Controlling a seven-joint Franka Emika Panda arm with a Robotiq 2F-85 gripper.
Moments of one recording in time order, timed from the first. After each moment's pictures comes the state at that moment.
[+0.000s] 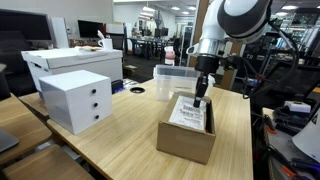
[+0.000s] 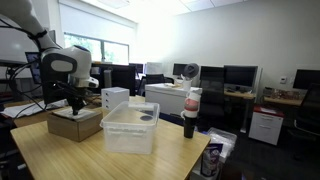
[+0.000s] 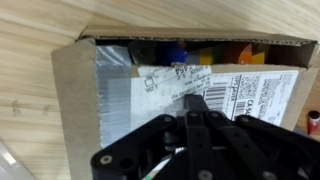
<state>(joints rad) 0.15 -0.04 0.13 -2.60 0.55 2.55 -0.49</state>
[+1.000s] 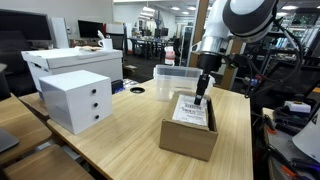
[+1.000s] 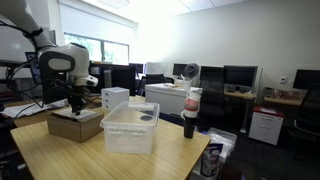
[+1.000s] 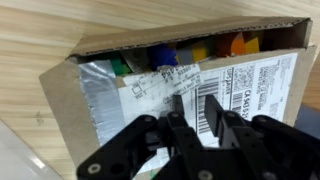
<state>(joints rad) 0.15 -0.08 0.12 -2.64 0.51 2.57 -0.34</state>
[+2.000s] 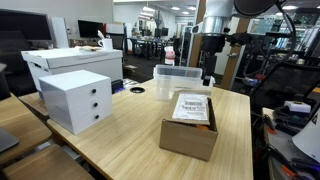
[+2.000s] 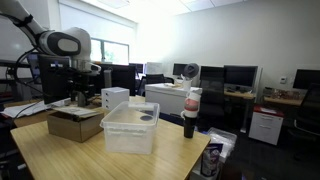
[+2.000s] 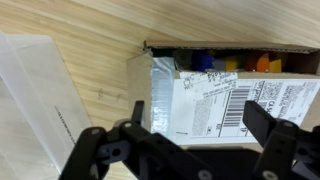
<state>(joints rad) 0.12 -0.20 0.08 -2.56 0.12 2.33 -0.21</state>
